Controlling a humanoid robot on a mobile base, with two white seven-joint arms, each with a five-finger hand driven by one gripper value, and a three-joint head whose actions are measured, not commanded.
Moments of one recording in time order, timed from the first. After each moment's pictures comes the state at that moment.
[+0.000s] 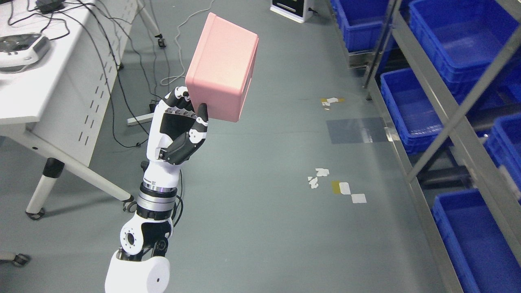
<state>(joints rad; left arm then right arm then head) -0.40 0.00 -0.14 -1.57 0.52 -0.44 -0.43 0.00 0.00 0.00 0.00 0.00 0.02 -0.04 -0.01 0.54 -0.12</state>
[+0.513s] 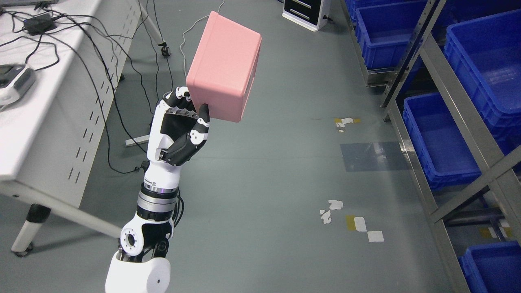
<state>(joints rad) -0.40 0.00 -0.15 -1.58 0.52 -0.44 -0.43 0.00 0.00 0.00 0.00 0.00 0.02 -0.04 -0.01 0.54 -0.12</state>
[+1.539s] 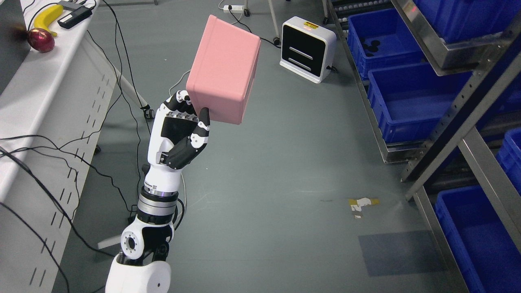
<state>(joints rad) -0.38 0.00 -0.15 -1.59 0.52 -0.44 -0.43 0.00 0.00 0.00 0.00 0.00 0.02 -0.04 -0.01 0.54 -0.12</state>
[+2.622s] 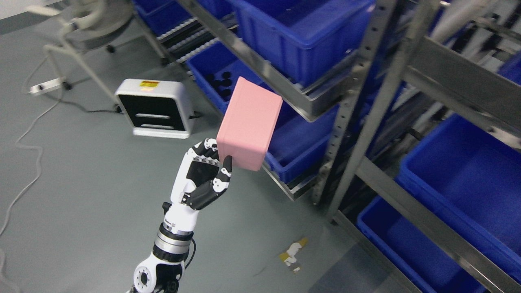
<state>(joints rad) -0.19 0.00 -0.21 -1.58 0.51 -0.45 -0.52 0.00 0.00 0.00 0.00 0.00 0.02 -0.04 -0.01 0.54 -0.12</state>
